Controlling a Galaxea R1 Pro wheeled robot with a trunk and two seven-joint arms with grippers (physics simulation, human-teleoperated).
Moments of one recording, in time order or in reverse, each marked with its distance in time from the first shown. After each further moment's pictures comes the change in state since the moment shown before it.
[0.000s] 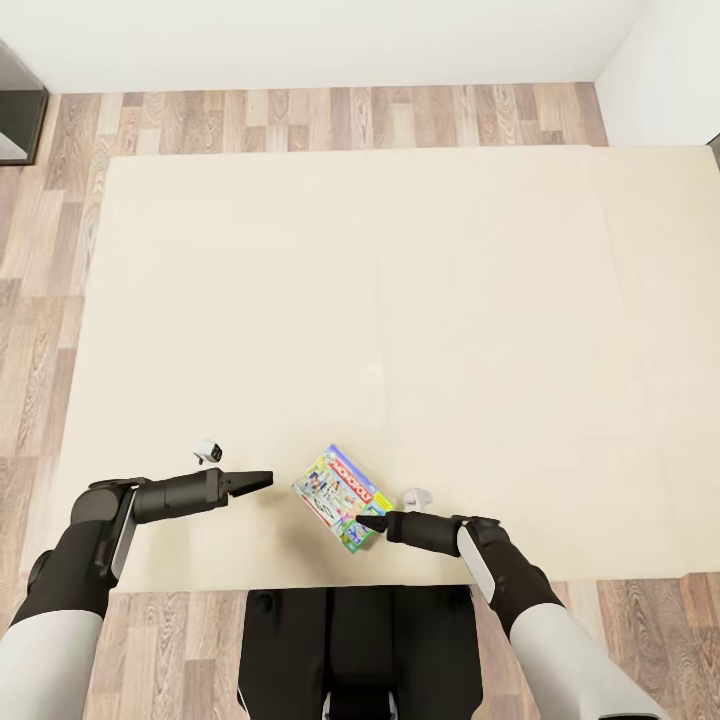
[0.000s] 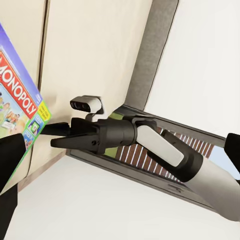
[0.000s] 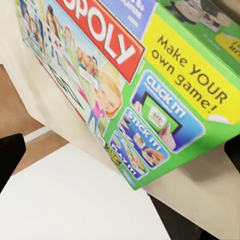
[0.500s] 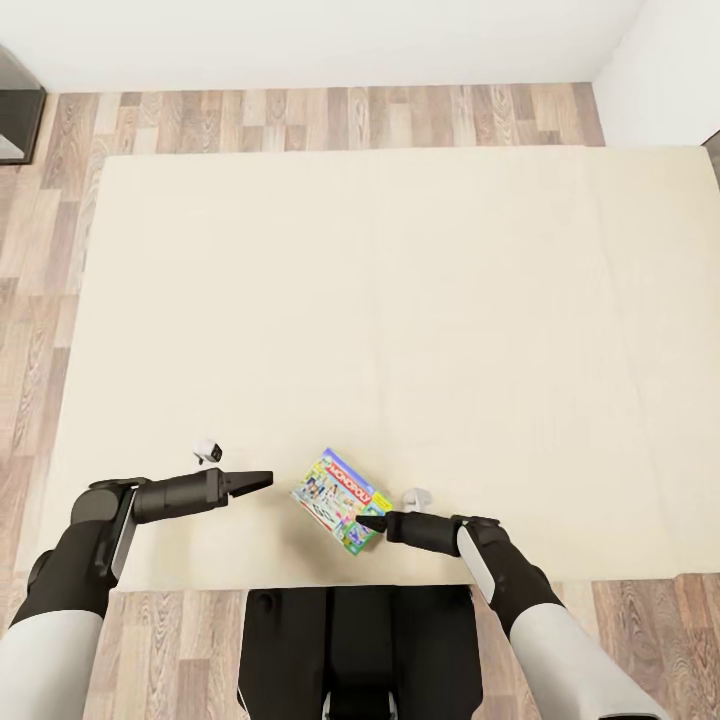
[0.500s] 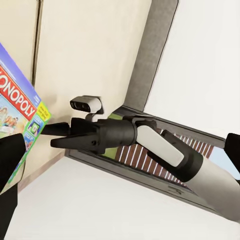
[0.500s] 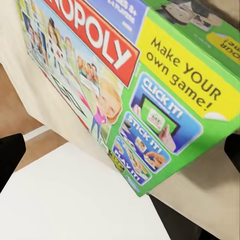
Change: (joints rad) left arm 0.000 0.000 0.000 0.000 0.000 0.000 0.000; right arm 0.000 0.000 0.000 0.000 0.001 0.000 0.000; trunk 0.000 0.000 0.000
